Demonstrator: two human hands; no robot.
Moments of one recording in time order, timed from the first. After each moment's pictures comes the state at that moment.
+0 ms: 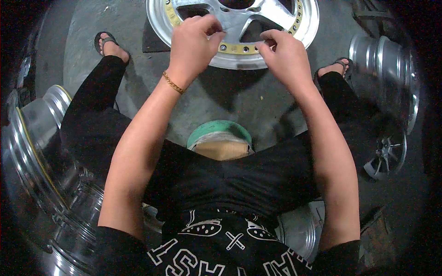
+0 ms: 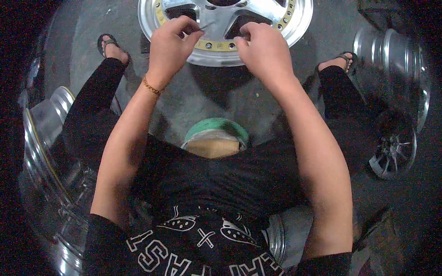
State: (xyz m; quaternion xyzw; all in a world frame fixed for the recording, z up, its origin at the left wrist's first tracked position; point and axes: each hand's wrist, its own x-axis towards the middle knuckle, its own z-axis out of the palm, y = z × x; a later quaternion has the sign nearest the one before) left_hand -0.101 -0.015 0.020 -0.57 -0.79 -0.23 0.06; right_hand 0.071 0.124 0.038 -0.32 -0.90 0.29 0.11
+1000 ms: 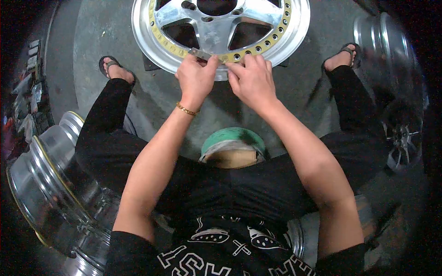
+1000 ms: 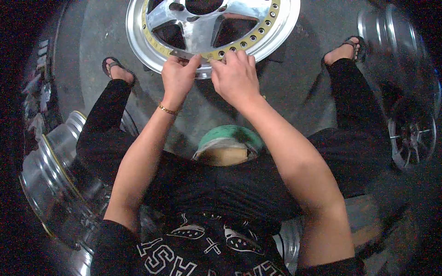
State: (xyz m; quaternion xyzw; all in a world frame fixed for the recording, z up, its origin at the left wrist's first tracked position) left_hand -0.060 -0.015 -0.020 -0.25 -0.89 -0.30 -0.22; right_hand 0.085 0.065 -0.037 -0.29 -0.91 0.24 0.16
